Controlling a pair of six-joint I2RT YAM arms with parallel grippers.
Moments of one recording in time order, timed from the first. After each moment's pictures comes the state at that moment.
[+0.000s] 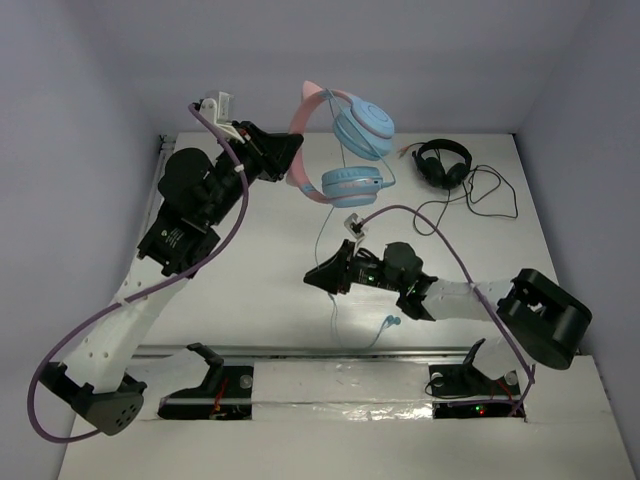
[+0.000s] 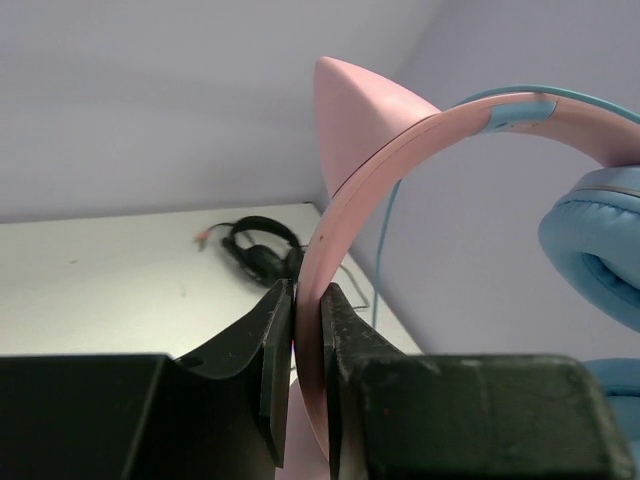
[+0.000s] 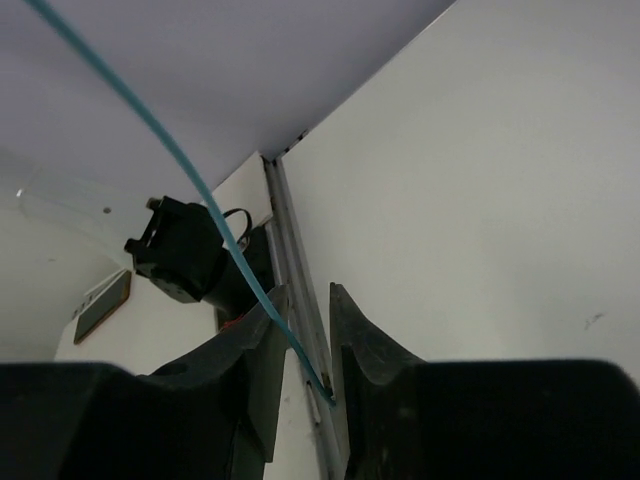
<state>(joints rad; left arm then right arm) -0.58 1.08 1.36 -0.10 0.05 -0.55 0.88 1.46 0.56 0.93 -0.43 0.65</state>
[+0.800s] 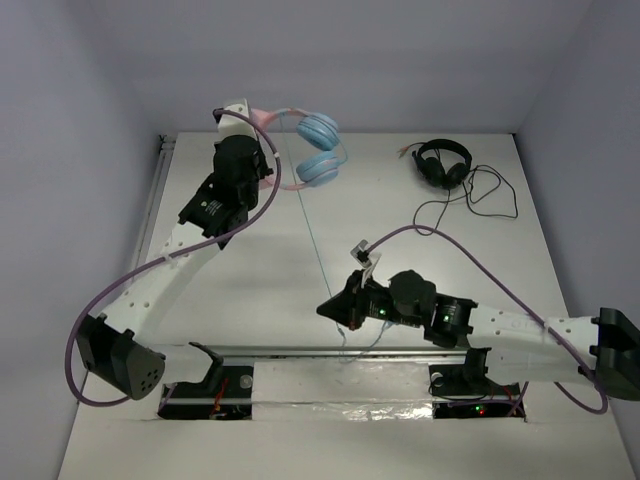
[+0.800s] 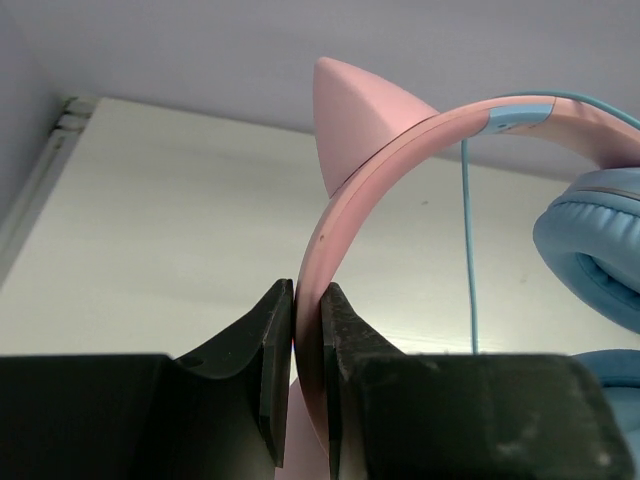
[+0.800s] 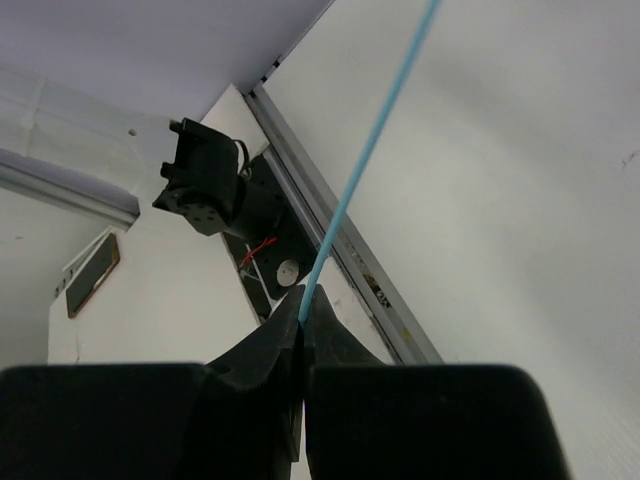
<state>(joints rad) -0.51 1.27 1.32 -0.24 -0.54 -0.30 1.18 1.03 0.57 0.29 -0.07 0.66</state>
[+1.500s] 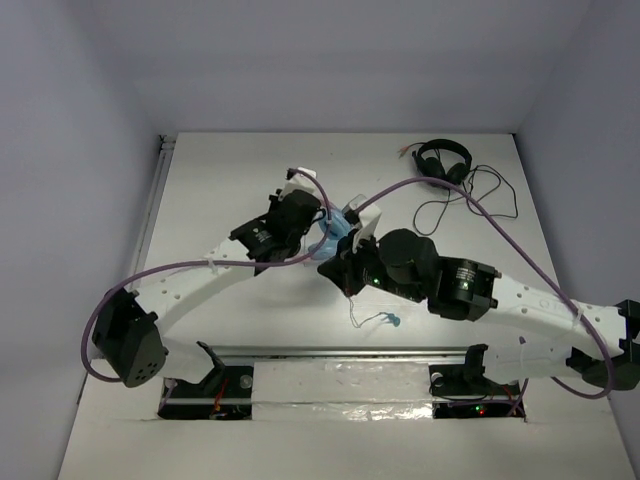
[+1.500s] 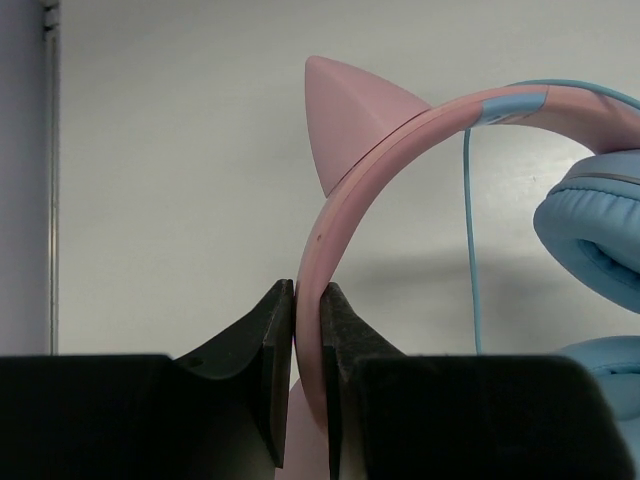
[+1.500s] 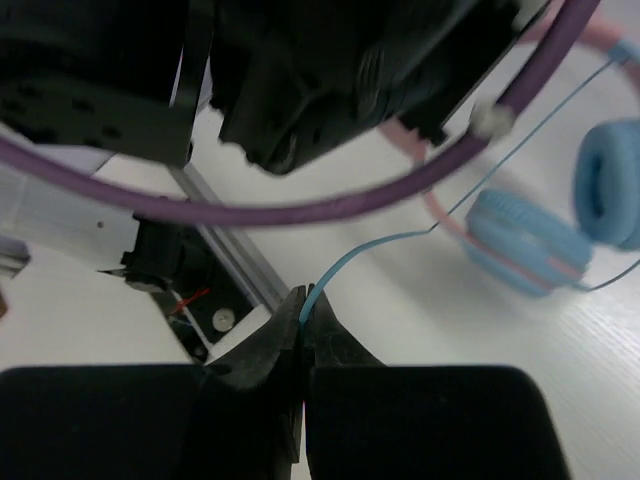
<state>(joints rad) -0.78 1.36 1.11 -0.44 -0.74 -0.16 1.23 1.13 1.19 -0.36 0.22 0.44</state>
